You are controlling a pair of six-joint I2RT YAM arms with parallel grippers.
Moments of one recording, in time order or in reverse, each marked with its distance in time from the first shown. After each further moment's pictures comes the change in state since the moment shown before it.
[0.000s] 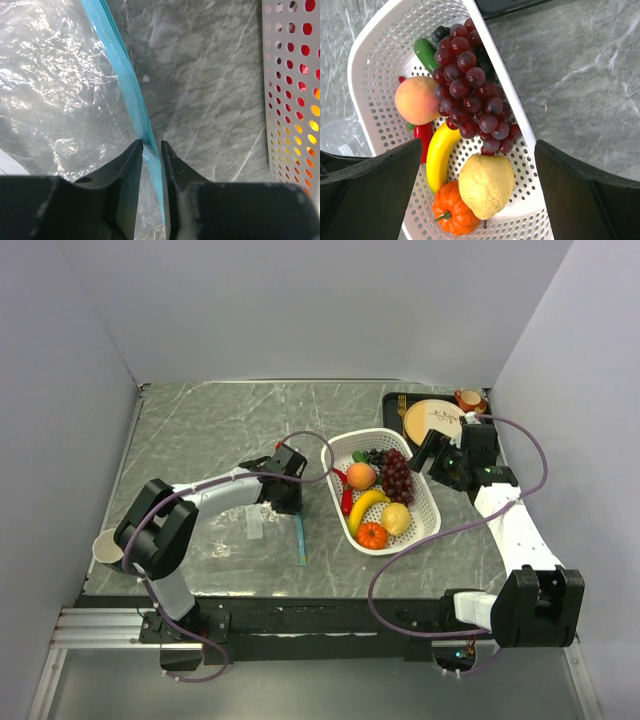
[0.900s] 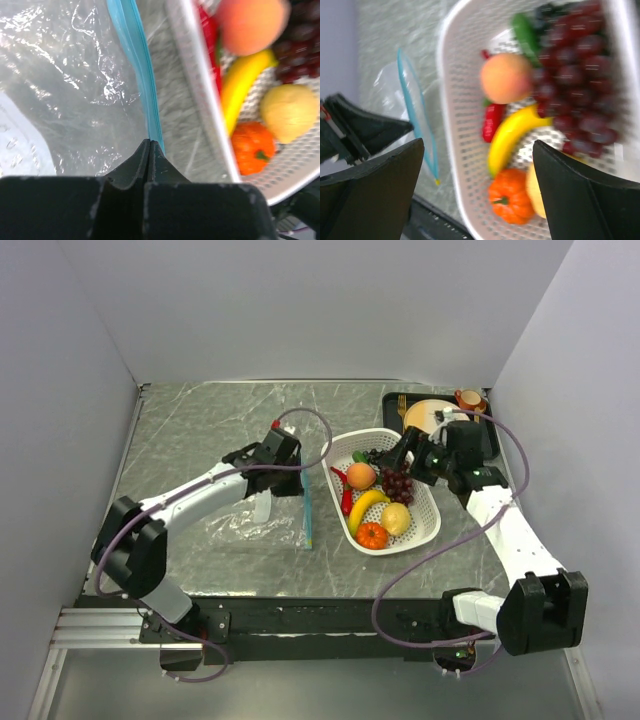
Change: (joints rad) left arm 0.000 -0.142 0.077 -0.051 0.002 0.009; right arm 0.122 -0.023 0.000 0.084 -0.213 0.099
